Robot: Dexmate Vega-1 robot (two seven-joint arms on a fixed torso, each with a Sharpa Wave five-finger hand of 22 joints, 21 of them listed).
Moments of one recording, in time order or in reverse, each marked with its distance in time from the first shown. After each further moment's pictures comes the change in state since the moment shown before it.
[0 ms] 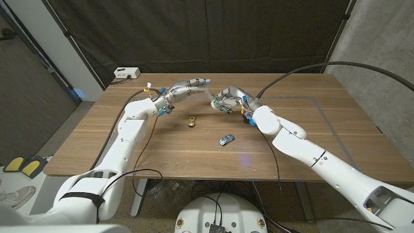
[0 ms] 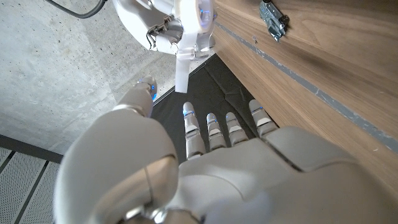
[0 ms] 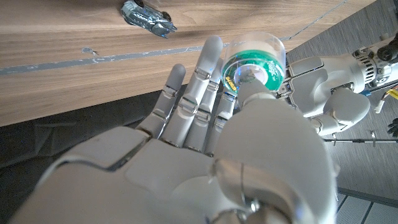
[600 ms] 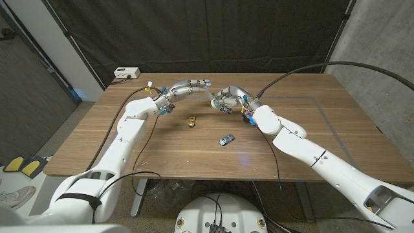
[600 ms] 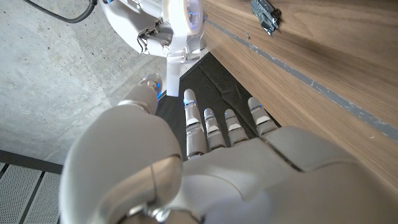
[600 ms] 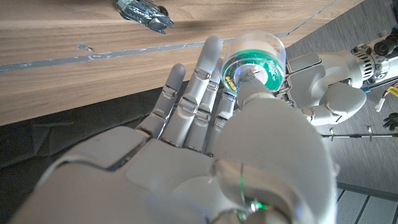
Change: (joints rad) left arm 0.010 0.032 0.036 -0.033 0.020 -0.003 0.069; left_hand 0.070 0.036 -0.006 -0.001 -0.007 0.140 0.056 0.015 -0.002 0.068 -0.014 0.013 -0.003 0.035 -0.020 0.008 0.000 0.033 -0.017 0.000 0.000; right arm 0.005 0.001 0.005 0.015 0.016 0.026 -0.009; right_hand 0.005 -0.002 0.000 0.000 -0.001 0.005 0.002 -0.006 0.005 0.003 0.003 -0.004 0.006 0.002 0.002 -0.007 0.000 -0.008 0.001 0.019 -0.009
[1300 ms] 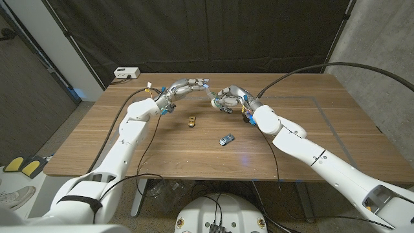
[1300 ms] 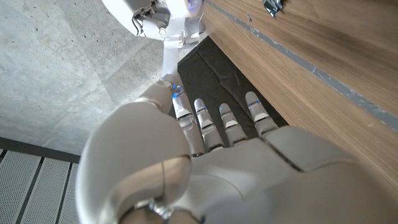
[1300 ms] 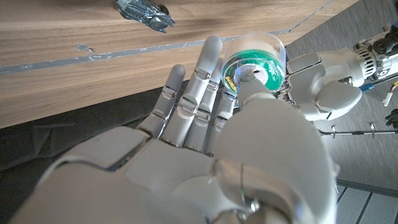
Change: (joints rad) left arm 0.014 -0.013 0.004 -0.006 -0.017 -0.011 0.089; left_hand 0.085 0.085 0.031 -0.002 -0.042 0.361 -0.078 0.068 -0.007 0.190 -0.092 0.025 0.000 0.108 -0.058 0.029 -0.002 0.072 -0.019 0.026 0.005; right arm 0.003 0.007 0.002 0.019 0.011 0.015 -0.010; right_hand -0.004 0.004 -0.003 0.003 -0.003 0.000 0.000 -0.004 0.003 0.003 0.003 -0.005 0.020 0.000 0.000 0.000 0.009 -0.007 0.000 0.019 -0.014
